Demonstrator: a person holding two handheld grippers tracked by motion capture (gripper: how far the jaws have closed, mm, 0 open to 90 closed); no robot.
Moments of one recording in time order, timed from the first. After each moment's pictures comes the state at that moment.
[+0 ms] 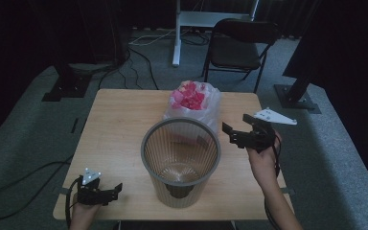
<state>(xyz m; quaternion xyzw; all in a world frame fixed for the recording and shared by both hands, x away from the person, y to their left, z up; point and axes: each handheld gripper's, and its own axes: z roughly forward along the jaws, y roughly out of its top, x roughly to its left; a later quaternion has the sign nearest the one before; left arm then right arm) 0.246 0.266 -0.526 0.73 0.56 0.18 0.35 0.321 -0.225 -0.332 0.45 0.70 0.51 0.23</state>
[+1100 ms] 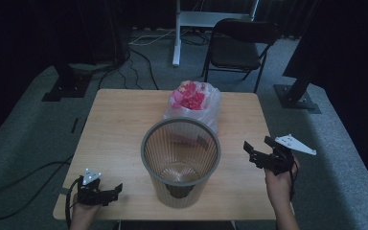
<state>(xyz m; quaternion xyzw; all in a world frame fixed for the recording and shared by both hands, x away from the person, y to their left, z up) 0.245 0.266 -0.527 0.73 0.56 0.18 0.35 0.288 -0.285 -0.396 0.51 0.65 0.49 0.26</state>
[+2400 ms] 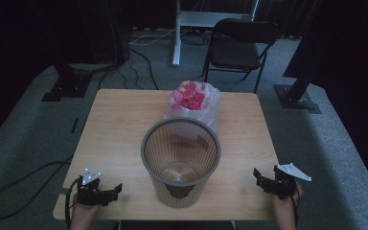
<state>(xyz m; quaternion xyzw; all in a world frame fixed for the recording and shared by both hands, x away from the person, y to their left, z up) 0.245 0.266 -0.527 0.73 0.56 0.18 0.35 0.265 -0.333 -0.511 0.58 0.66 0.40 0.27</state>
